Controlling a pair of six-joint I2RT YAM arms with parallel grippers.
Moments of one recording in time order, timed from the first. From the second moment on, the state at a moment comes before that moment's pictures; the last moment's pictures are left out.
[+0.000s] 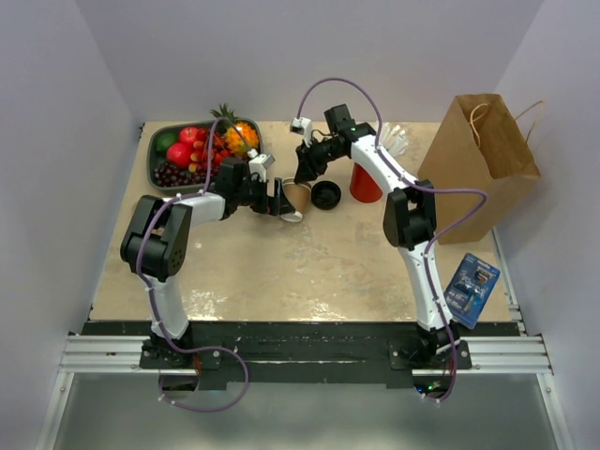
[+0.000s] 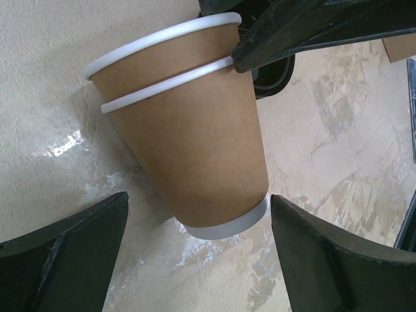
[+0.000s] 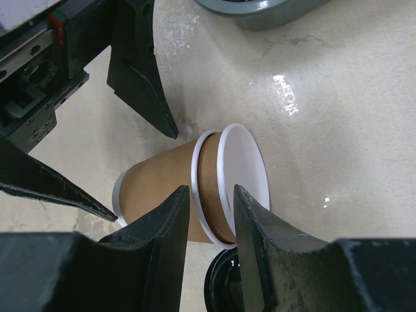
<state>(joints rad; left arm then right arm) -0.29 1.92 1.09 0.17 0.65 -0.24 0.40 2.47 2.33 -0.83 -0.80 -0.41</state>
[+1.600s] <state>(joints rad) -0.26 1.85 1.02 0.09 0.67 0.20 0.37 2.48 2.17 -0.70 -1.04 -0.08</state>
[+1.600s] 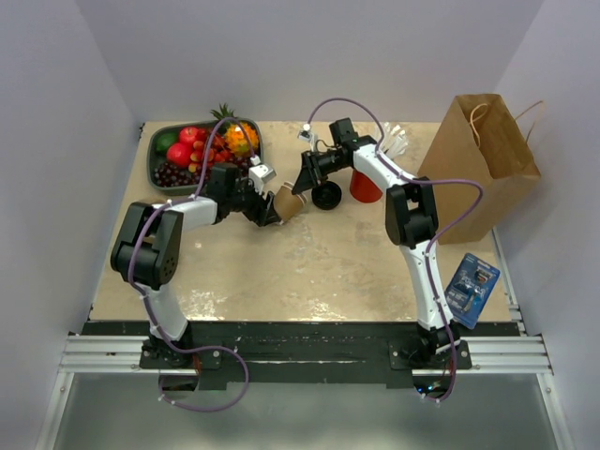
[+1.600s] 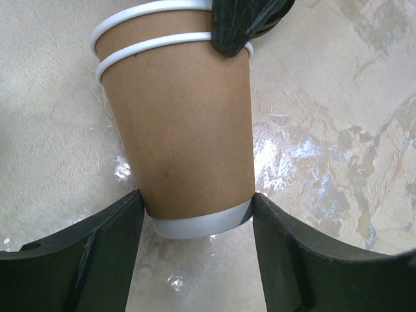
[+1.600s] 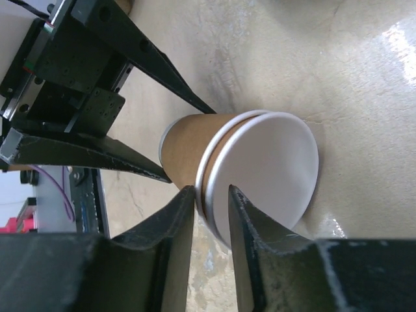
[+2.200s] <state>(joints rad) -0.26 1.84 1.02 0.08 0.67 0.25 0.36 2.47 2.10 -0.53 -1.11 0.14</state>
